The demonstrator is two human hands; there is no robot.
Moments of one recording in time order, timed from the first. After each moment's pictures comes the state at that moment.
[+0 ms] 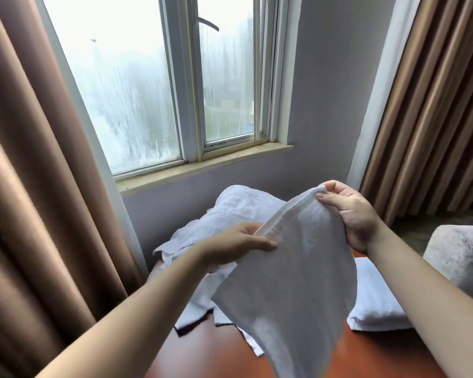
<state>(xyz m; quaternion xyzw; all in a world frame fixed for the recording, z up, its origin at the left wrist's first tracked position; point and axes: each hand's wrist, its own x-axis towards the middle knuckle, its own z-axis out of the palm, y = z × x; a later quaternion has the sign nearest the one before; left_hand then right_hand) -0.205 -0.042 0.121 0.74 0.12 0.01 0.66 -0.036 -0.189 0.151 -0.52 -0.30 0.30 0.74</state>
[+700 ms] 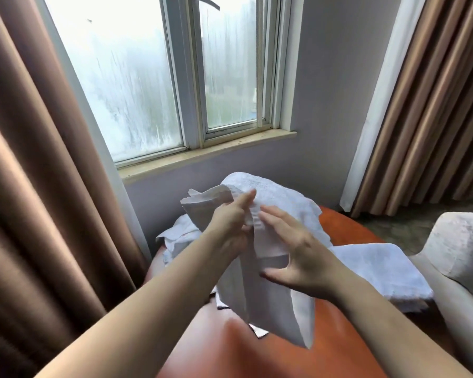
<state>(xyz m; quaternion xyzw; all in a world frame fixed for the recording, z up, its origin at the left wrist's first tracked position) -0.181 -0.052 0.113 0.40 0.29 0.26 0.83 -0.103 -0.186 0.082 -0.65 -0.67 -0.05 0.35</state>
